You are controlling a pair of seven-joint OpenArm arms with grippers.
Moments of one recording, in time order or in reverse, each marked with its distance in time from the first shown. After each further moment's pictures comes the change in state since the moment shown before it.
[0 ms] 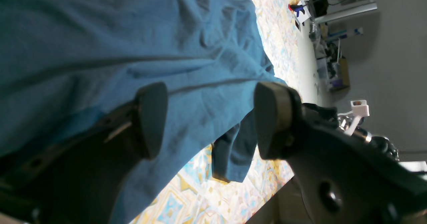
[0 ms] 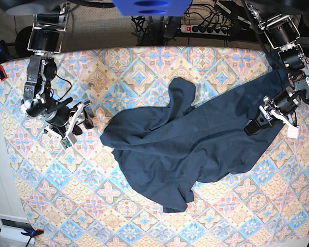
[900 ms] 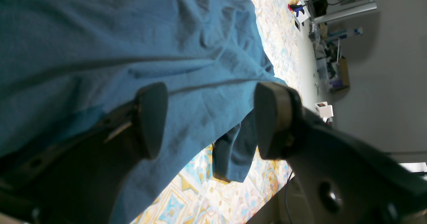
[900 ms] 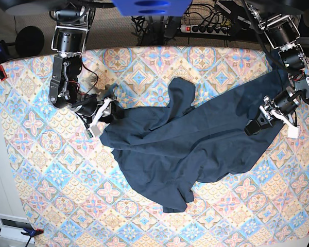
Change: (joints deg) left arm 0.0 0.0 0.0 0.0 0.0 0.0 0.0; right arm 0.8 -10.3 0.2 -16.0 2.1 0.0 5.6
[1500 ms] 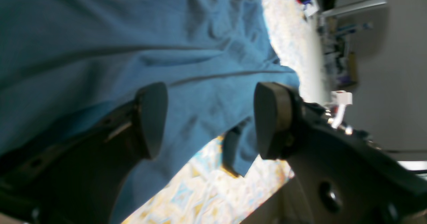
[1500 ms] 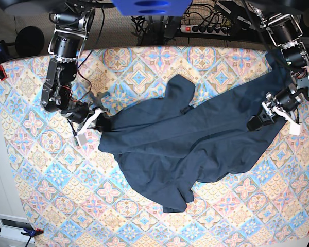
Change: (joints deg) left arm 2.8 -2.4 -0.1 2.0 -0.2 0.1 -0.1; right arm 2.6 -0.2 8.2 0.1 3.6 0.0 -1.4
